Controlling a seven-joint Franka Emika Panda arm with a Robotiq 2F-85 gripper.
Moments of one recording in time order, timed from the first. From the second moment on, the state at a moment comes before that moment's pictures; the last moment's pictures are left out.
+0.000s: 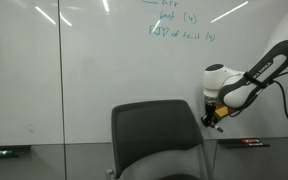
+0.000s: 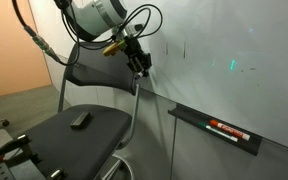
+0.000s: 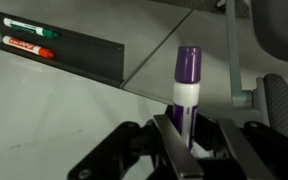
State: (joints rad) arm 0.11 0.33 -0.10 -2.06 -0.70 2.55 0.59
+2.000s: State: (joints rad) arm 0.06 0.47 -0.29 -1.94 -0.66 2.59 0.64
